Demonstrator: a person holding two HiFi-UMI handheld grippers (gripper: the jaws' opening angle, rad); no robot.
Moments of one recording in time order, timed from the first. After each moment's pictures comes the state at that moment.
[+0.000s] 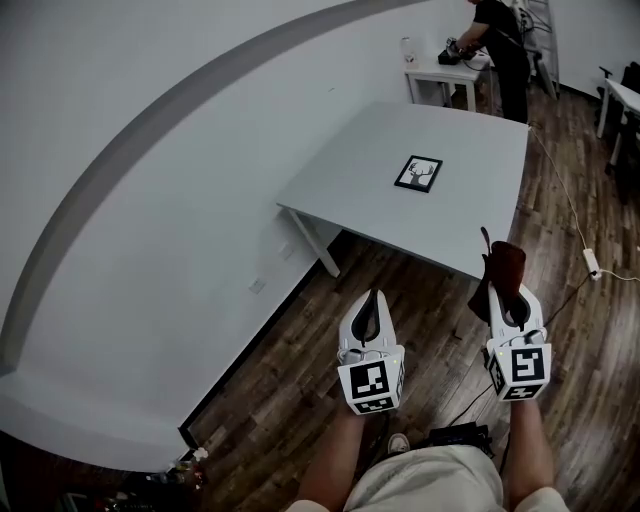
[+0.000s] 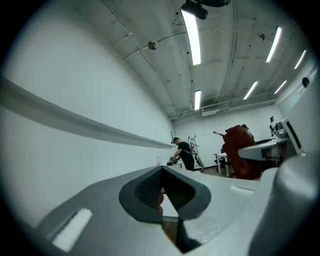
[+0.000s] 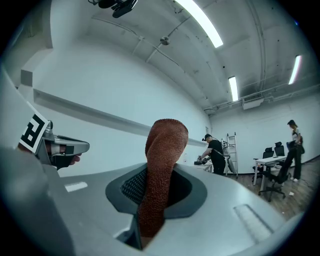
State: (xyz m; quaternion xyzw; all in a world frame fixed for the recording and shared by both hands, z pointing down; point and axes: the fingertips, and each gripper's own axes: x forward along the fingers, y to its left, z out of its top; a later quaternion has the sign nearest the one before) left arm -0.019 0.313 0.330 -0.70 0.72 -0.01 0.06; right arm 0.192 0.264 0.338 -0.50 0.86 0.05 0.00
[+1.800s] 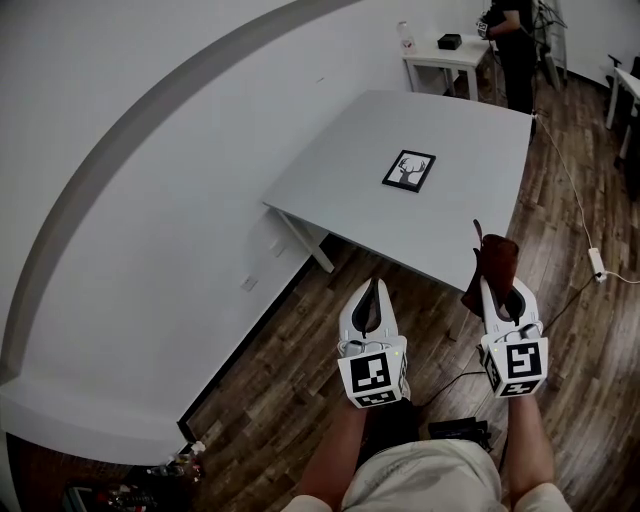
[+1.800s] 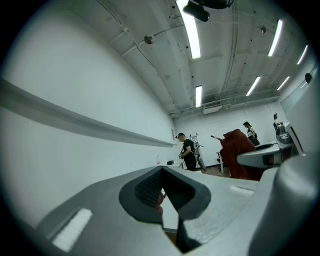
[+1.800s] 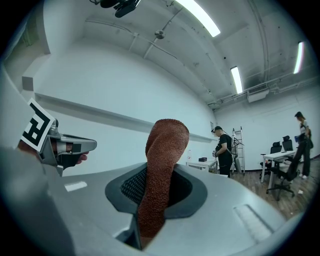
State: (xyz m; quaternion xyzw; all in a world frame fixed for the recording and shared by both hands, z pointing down) left arm 0.031 0.215 0.341 -0.69 0.73 -0.01 0.06; right arm 0.221 0.168 0.362 -0.47 0.88 0.04 -0.01
